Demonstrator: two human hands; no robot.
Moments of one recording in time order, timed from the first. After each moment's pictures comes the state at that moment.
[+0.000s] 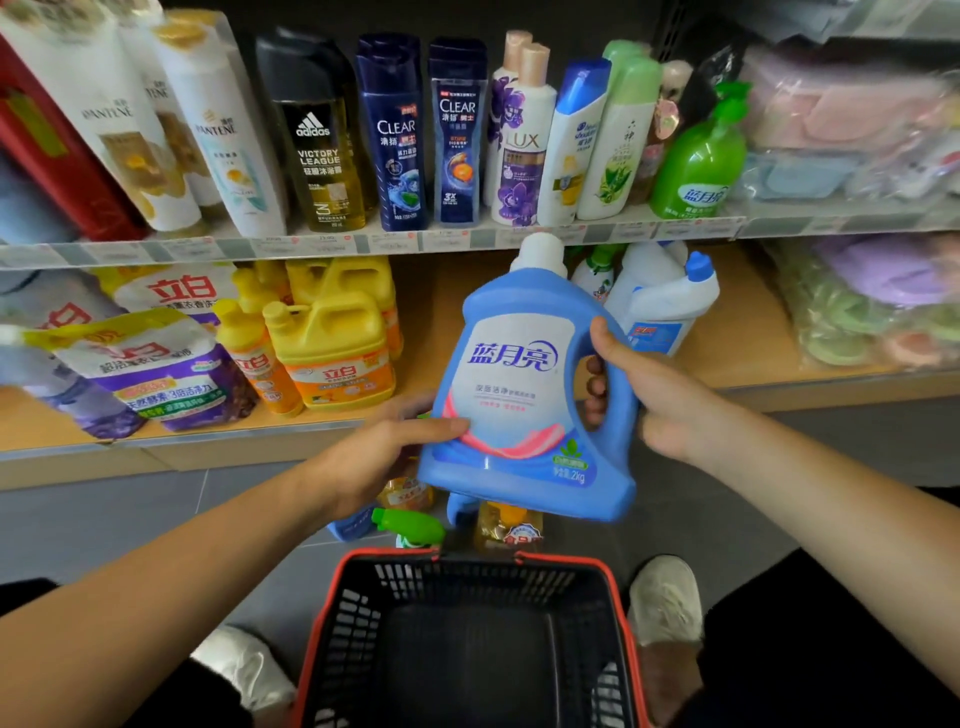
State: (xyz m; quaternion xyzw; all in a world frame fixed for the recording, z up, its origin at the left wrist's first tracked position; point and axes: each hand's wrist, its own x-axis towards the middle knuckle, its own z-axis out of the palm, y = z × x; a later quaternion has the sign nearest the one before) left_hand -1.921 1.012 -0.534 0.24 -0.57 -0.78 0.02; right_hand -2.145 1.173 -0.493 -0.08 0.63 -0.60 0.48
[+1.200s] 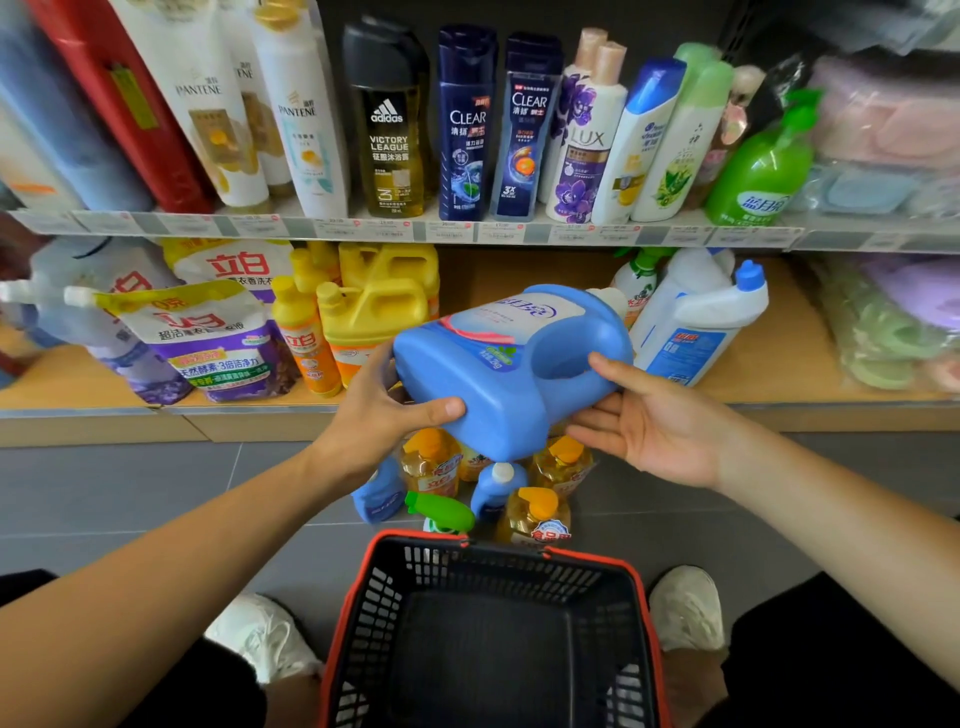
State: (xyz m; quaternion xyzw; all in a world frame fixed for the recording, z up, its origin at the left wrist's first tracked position) left_hand -1.883 0.991 -0.535 0.27 -0.60 -0.71 0.25; right_hand -2.105 1.164 -0.491 -0.07 0.53 -0.58 0.62
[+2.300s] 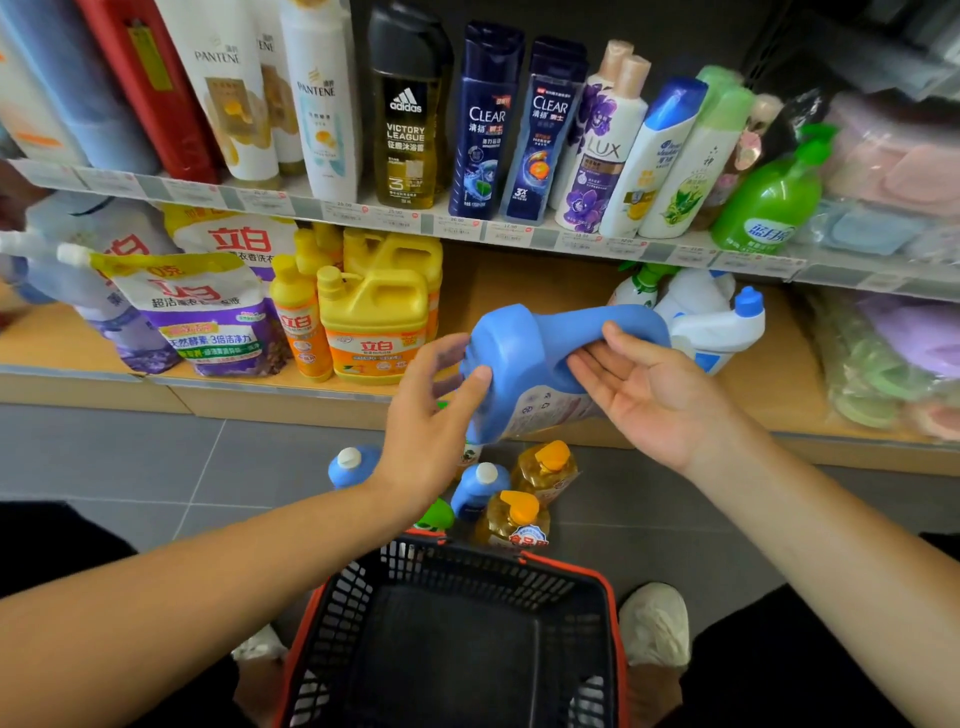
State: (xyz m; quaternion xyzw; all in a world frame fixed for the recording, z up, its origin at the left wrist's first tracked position) left_hand -1.921 1.051 -0.533 0.35 -0.60 -0.62 0.37; right_hand -2.098 1.144 -0.460 -0.03 0.49 -0.72 0.49
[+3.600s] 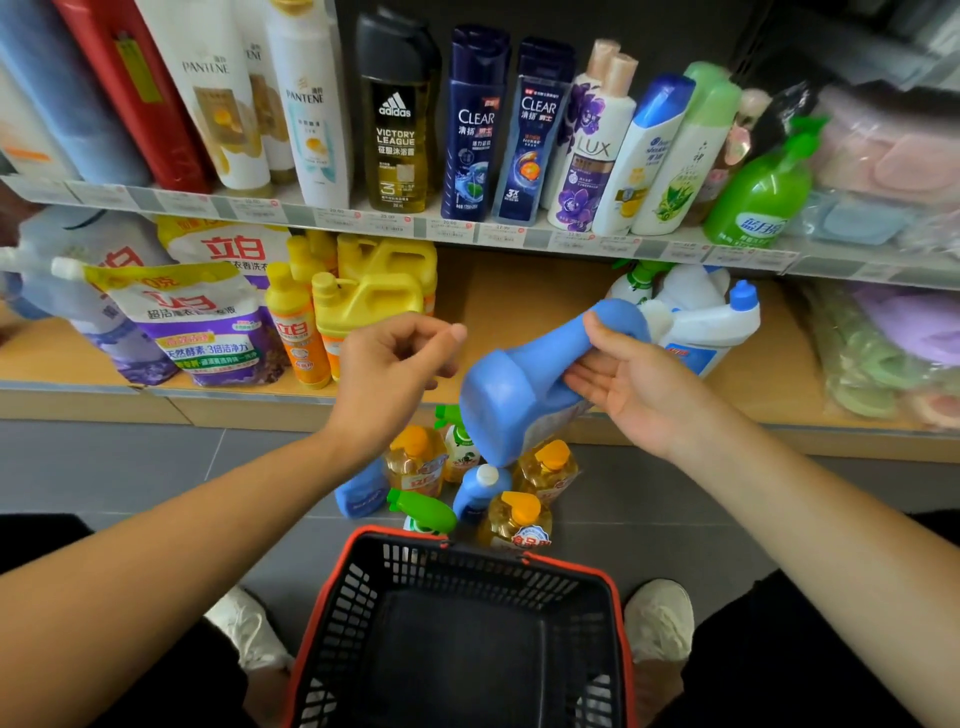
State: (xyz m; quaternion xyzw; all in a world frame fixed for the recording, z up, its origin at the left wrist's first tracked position) left_hand -1.911 1.005 -0.509 0.30 -0.68 -0.55 0.39; right_hand -2.107 1.134 -0.473 -0.11 0.59 -0.64 0.48
